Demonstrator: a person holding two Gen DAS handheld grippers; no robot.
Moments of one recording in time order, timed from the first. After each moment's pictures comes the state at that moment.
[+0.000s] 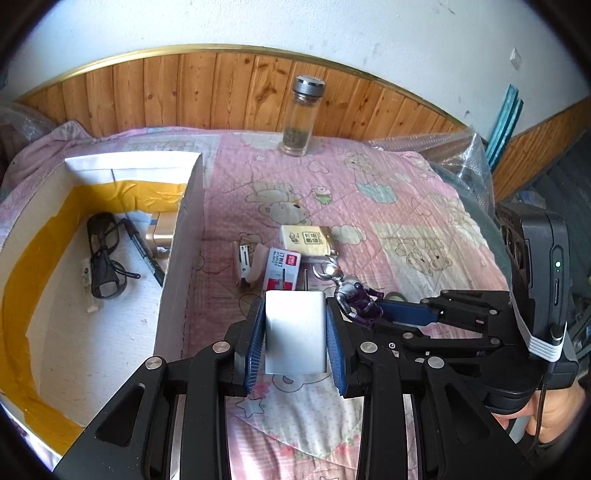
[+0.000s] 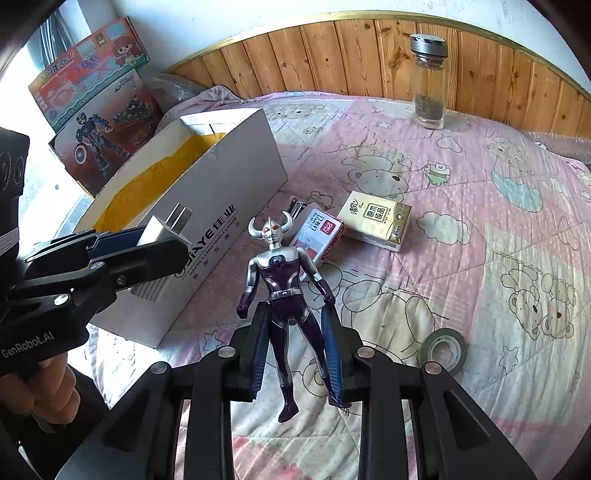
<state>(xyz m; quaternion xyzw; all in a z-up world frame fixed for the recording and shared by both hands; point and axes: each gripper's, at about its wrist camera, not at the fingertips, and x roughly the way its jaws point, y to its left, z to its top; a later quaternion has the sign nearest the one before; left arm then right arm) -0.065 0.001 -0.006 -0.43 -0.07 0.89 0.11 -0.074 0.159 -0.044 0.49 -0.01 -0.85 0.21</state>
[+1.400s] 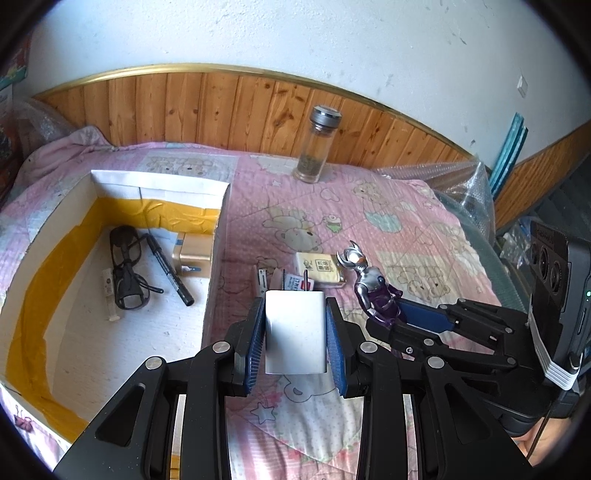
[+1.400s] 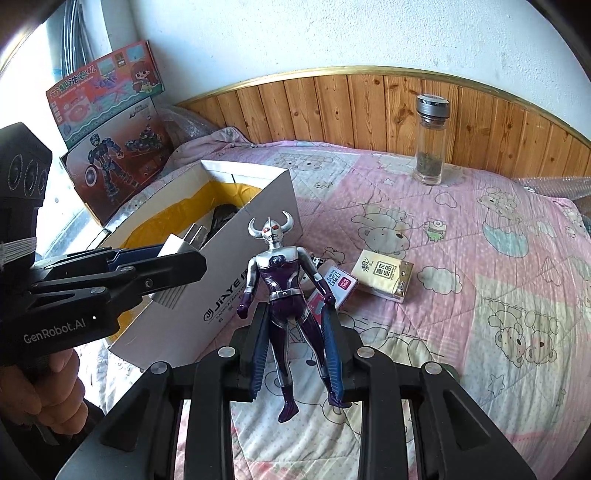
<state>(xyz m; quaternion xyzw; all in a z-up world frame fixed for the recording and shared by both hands) -0.060 -0.025 0.021 -0.40 -0.10 0.91 0.09 -0.057 0.139 -0.001 0.41 -0.01 -0.89 0.20</state>
